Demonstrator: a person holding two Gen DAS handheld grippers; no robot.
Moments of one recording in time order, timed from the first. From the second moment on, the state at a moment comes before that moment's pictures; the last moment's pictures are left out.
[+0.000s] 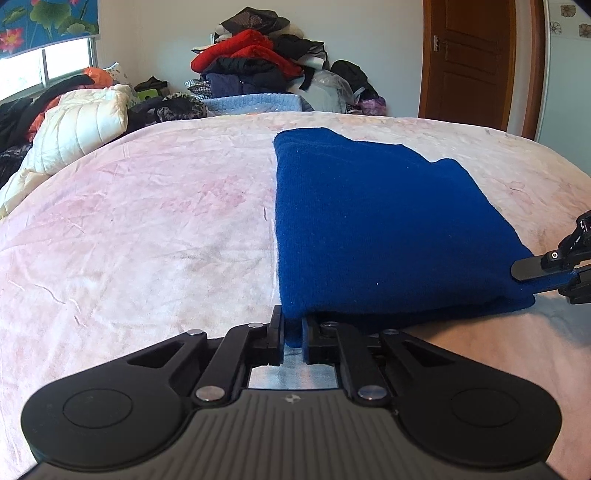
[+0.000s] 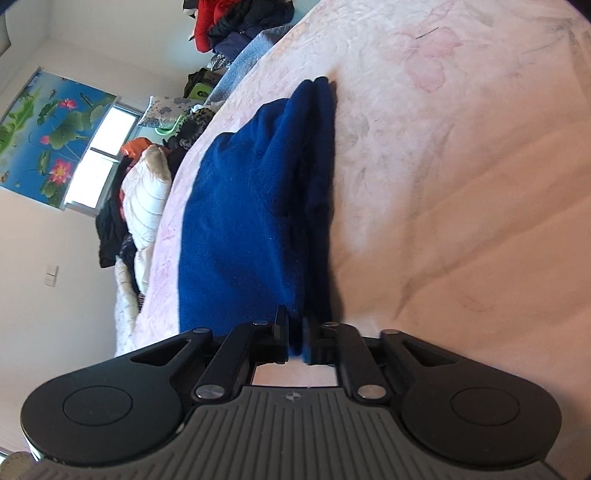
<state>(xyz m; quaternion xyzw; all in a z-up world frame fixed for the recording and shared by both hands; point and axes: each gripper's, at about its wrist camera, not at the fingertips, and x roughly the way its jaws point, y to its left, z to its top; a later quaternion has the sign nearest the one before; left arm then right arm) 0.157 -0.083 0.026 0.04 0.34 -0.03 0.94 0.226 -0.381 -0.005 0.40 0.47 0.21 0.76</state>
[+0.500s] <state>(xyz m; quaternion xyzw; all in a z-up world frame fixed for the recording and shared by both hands) 0.151 -0.112 0.072 0.07 0.30 -0.18 0.93 0.361 -0.390 0.027 0.33 0.42 0.12 0.83</state>
